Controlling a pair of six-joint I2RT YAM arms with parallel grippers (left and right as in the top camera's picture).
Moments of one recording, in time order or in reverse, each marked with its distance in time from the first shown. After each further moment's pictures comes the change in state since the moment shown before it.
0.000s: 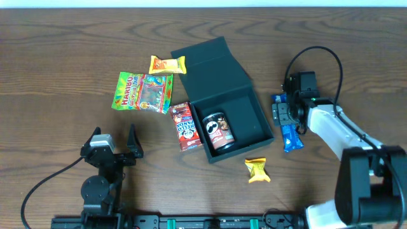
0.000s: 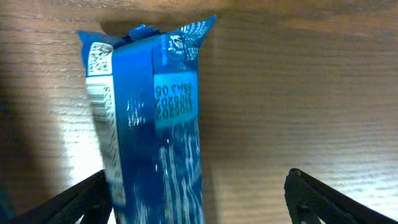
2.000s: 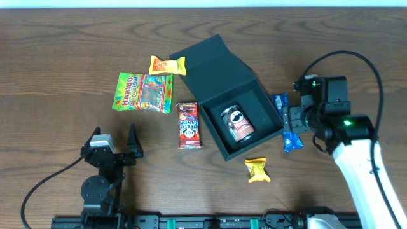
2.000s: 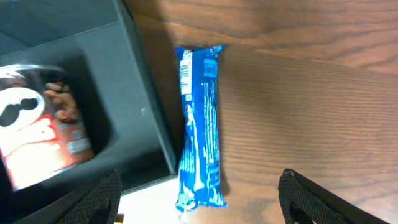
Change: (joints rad) left arm 0.000 0.000 0.000 0.000 0.000 0.000; right arm 0.018 -0.457 0.075 -0.360 -0.101 -0.024
